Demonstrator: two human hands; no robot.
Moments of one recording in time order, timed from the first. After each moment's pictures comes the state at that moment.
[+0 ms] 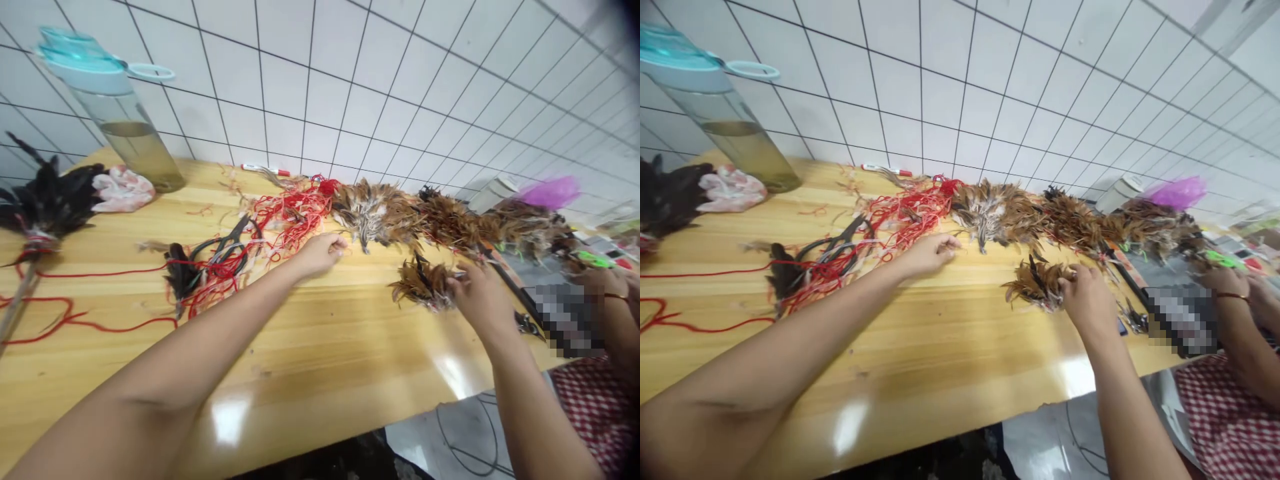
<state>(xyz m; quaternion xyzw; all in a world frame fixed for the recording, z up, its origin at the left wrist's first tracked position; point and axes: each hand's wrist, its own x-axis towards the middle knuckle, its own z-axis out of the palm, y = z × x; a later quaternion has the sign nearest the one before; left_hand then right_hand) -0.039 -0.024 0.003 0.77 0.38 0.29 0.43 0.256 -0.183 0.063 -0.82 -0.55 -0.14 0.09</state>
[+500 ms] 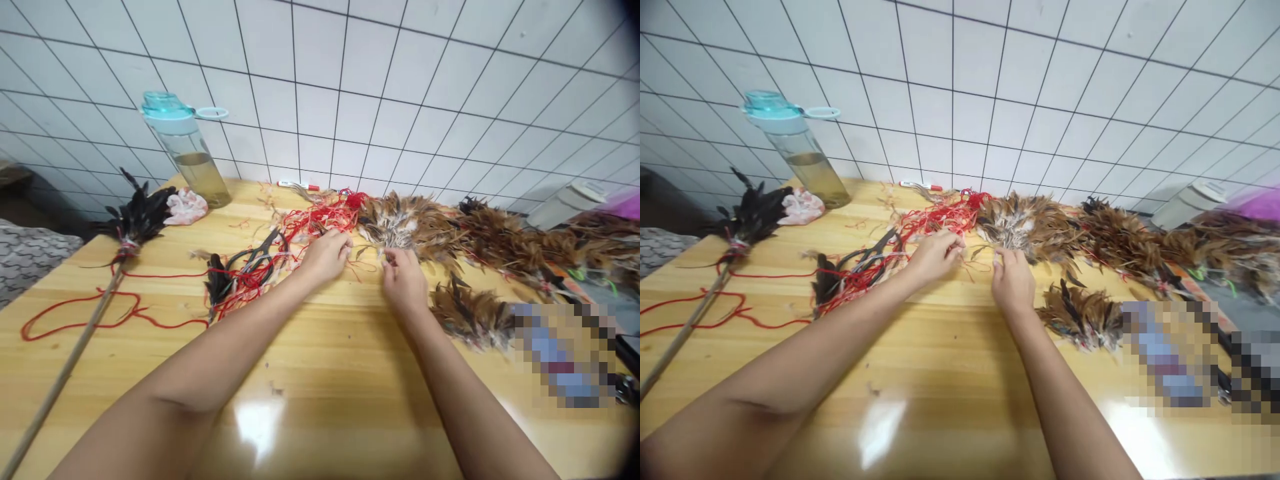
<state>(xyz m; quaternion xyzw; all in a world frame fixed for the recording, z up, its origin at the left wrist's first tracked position) -0.060 -0.008 0.013 0.82 0.45 0.33 0.16 0.135 -0.071 0.001 -0.67 -0.68 -0.04 0.31</state>
